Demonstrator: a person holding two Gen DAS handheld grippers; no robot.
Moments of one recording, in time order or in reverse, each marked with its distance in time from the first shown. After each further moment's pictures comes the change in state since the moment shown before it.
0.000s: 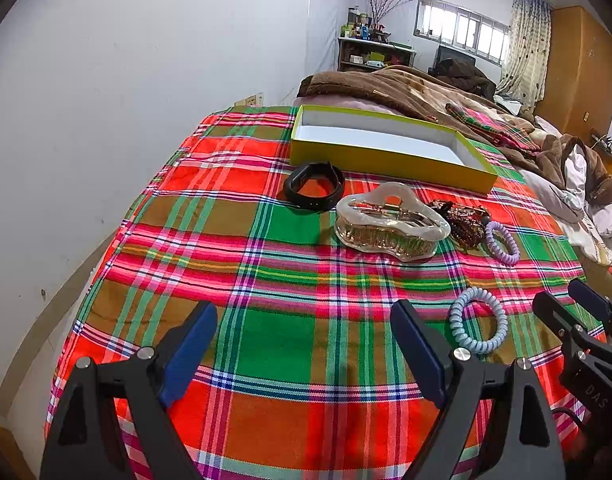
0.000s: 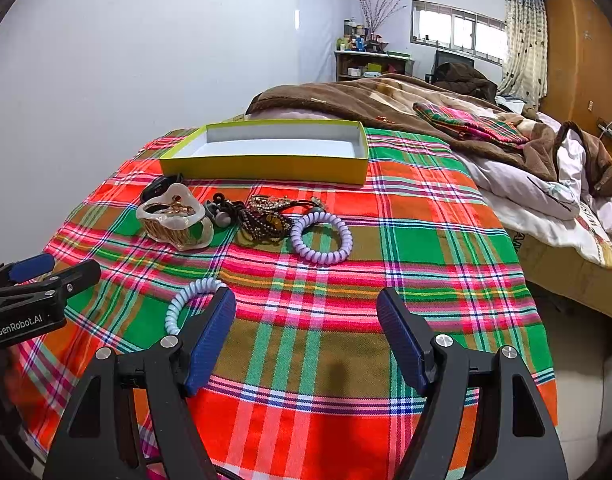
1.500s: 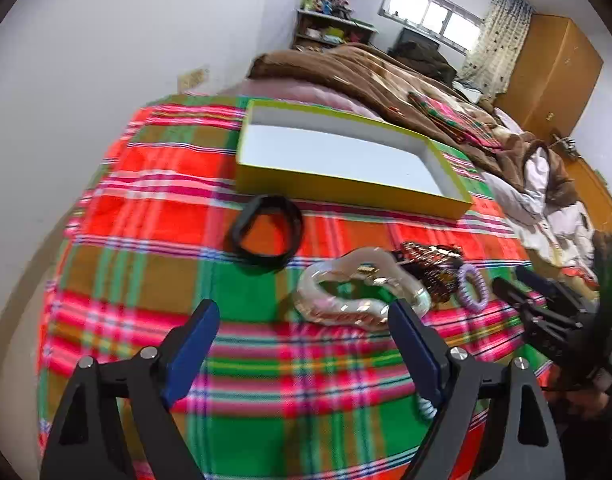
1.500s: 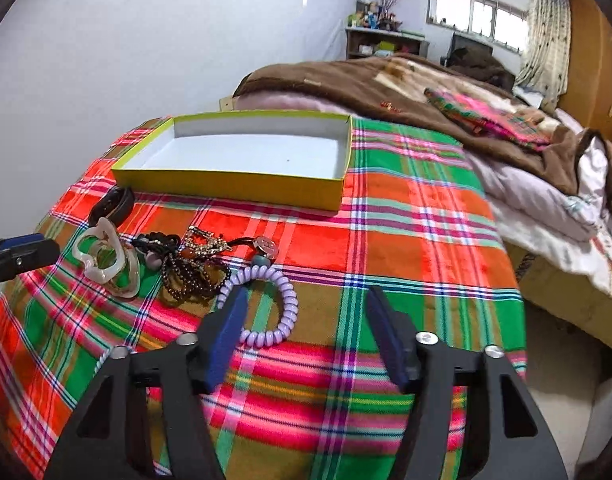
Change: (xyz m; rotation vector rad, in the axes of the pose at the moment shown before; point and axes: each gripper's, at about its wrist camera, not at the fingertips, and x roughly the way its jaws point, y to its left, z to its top) left arm 0.050 0.002 0.069 0.005 0.142 -0.251; right arm 0.069 -0.049 0.059 -0.038 0.118 0.041
